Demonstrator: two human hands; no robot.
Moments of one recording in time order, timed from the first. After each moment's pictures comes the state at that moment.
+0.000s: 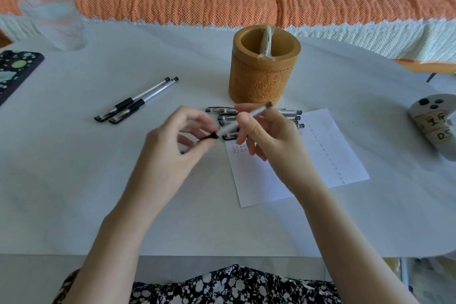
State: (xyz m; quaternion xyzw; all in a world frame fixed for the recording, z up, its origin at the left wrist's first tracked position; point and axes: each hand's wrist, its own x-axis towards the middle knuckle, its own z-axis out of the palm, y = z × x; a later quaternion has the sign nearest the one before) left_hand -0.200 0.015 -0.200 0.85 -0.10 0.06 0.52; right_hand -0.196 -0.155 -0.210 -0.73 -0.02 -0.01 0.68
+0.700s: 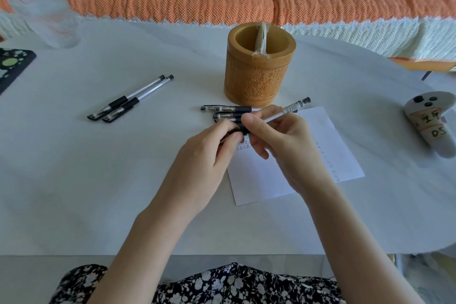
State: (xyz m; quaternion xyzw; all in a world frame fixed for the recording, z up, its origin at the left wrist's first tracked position) left_hand -0.209 -0.020 -0.207 0.87 -0.18 0.02 0.45; right_hand -0.199 -0.168 -0.205 -0.67 -0.02 0.00 0.75
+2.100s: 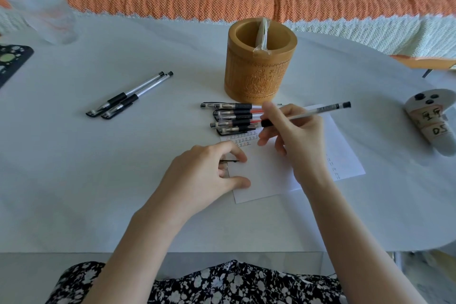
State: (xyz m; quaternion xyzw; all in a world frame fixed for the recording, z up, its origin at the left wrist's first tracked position) left_hand -0.209 -0.013 -0.216 0.92 -0.12 -0.15 0.34; right_hand -0.189 -0.180 -0.223 -0.72 0.09 -0.13 0.68
